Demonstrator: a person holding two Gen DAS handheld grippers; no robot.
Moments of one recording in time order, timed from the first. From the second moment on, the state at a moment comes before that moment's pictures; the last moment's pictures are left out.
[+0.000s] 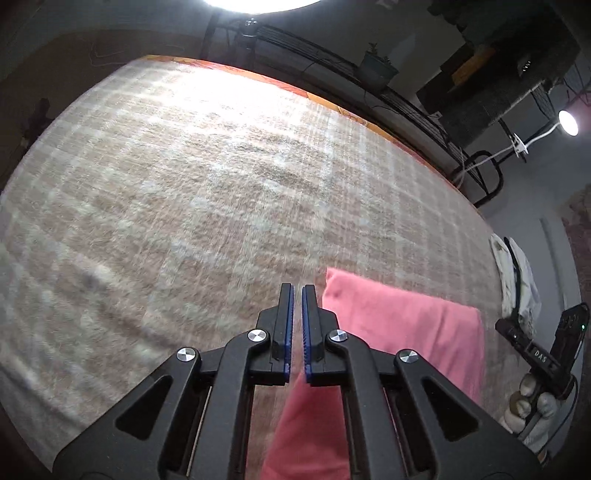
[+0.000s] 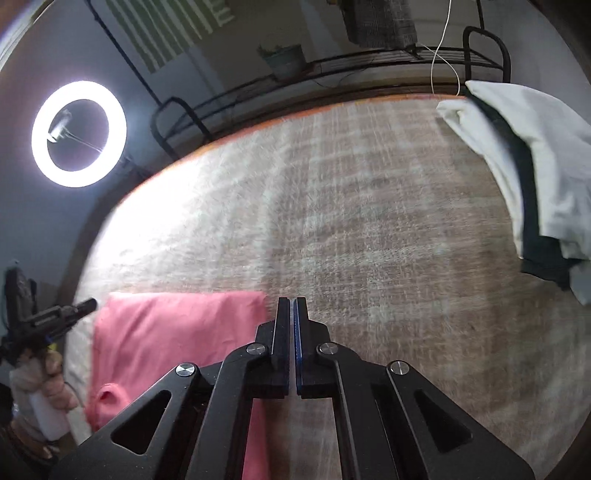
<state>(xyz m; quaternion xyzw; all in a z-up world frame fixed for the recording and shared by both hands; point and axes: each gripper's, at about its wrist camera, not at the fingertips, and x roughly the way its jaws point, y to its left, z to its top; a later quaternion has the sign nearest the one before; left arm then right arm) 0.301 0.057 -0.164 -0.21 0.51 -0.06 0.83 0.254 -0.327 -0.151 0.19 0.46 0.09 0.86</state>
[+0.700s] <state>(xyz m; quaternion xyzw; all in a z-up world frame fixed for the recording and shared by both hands) 0.238 0.064 -0.198 -0.33 0.55 -0.12 0.76 0.182 -0.336 -0.196 0.30 0.50 0.18 0.79</state>
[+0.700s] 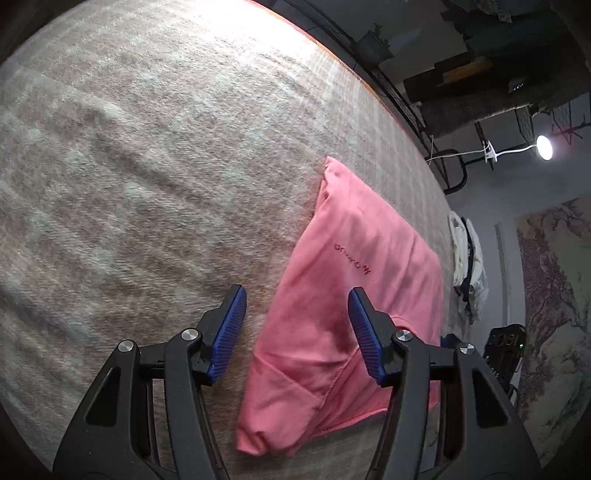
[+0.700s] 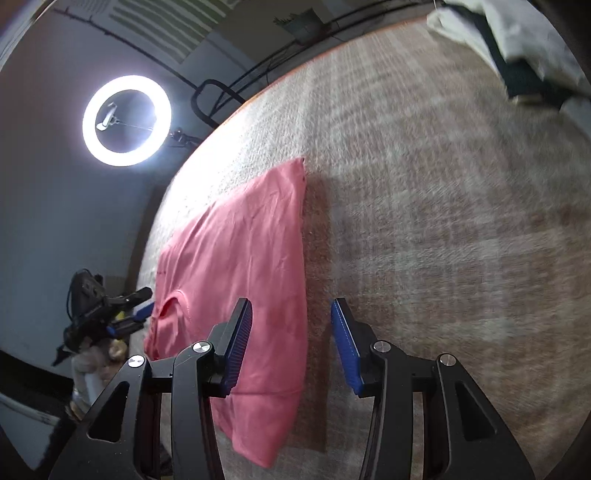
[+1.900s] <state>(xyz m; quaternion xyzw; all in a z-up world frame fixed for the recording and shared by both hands) 0.230 -0.073 -0.101 -0.18 0.47 -0.18 0.84 0.202 -0.270 -0.108 0.10 0.45 0.15 0.87</state>
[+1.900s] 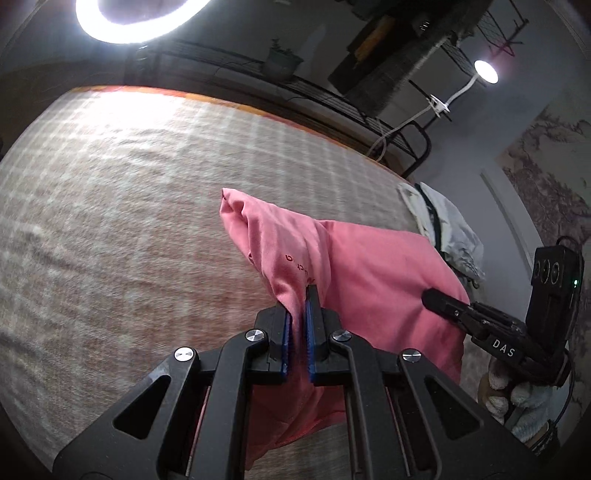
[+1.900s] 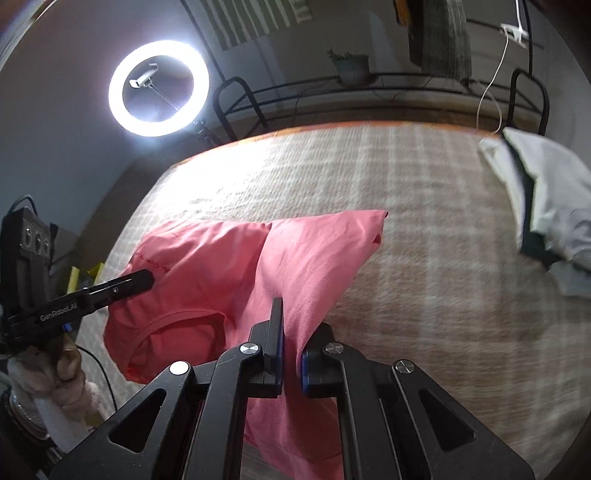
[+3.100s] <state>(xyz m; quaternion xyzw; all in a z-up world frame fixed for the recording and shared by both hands) 0.395 -0.461 -0.041 -0.11 0.40 -0.32 0.85 0.259 -0.608 -0.055 0.07 0.34 -0.06 0.93</state>
